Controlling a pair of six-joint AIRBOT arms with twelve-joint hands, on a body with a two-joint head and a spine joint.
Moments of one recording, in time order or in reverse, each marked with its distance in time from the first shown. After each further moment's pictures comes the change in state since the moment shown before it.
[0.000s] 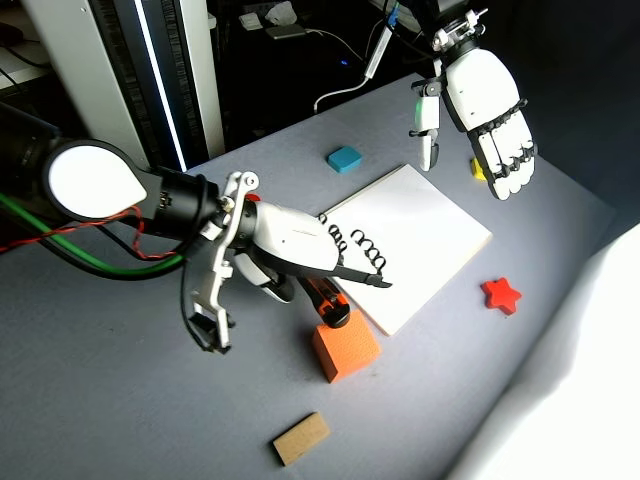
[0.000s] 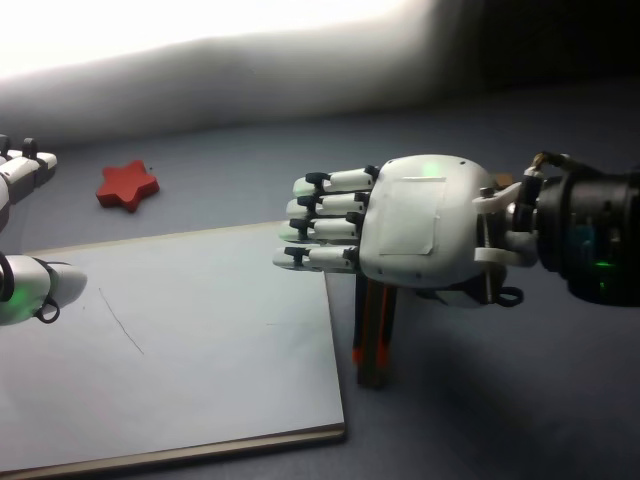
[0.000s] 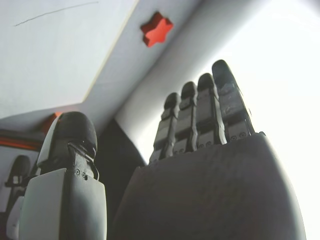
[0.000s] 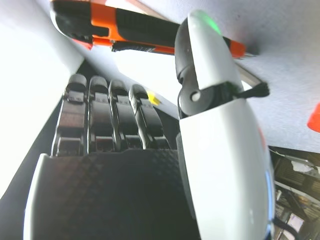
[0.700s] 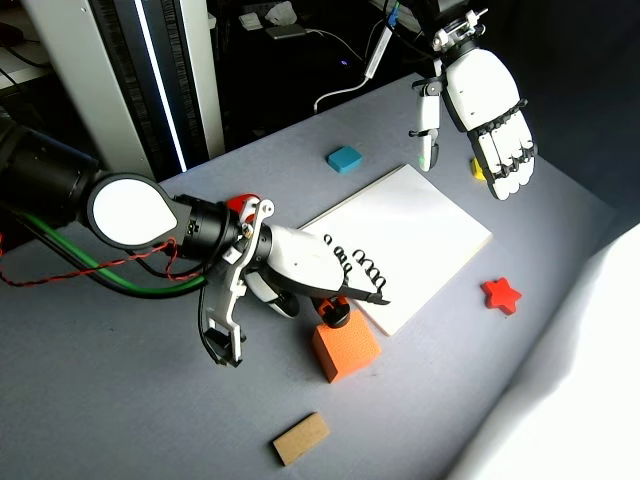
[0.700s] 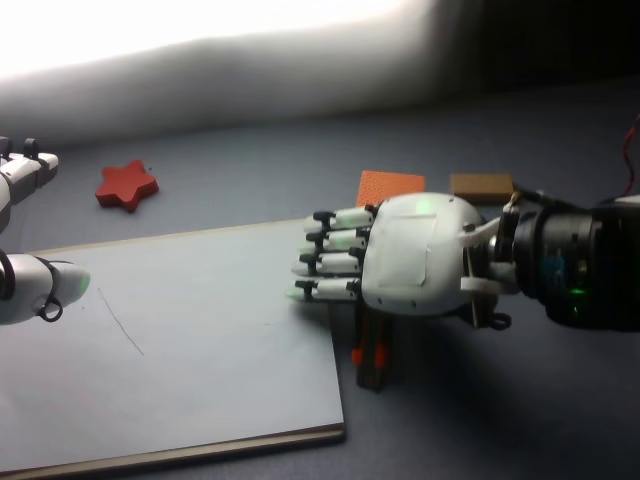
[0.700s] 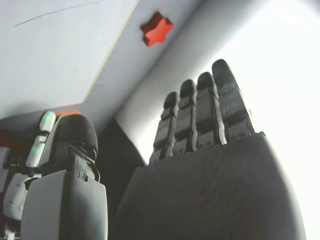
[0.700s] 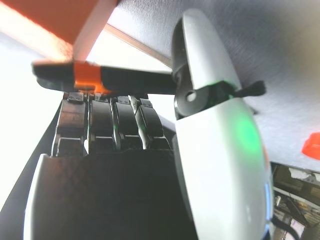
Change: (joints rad) left arm 0.000 0.000 0.000 0.000 0.003 0.001; right arm -0.077 -0.091 0.118 -0.004 0.025 0.013
